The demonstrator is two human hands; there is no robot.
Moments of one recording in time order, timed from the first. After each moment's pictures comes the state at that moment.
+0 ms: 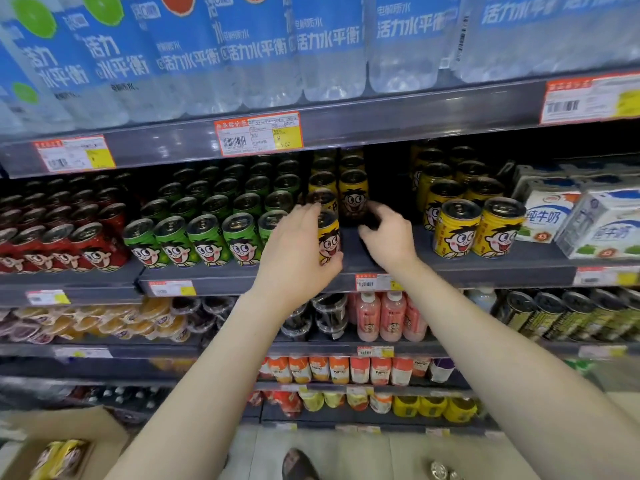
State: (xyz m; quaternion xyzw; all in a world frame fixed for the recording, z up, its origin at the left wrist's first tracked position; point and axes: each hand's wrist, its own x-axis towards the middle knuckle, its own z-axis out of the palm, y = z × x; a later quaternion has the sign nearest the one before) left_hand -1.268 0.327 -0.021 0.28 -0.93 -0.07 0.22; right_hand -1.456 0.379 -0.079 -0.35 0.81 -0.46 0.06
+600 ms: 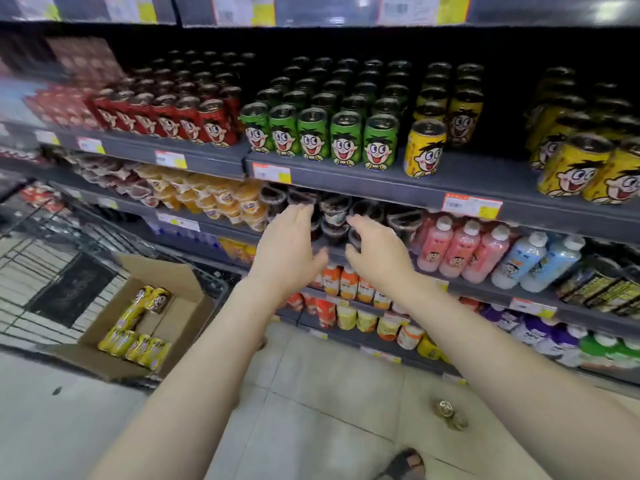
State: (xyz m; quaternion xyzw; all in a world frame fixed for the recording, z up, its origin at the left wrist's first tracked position) left_hand -1.062 0.372 -0.091 0.43 -0.89 -0.07 0.13; right_hand -1.231 0.432 -0.119 -0.60 0.75 -0.24 0.13
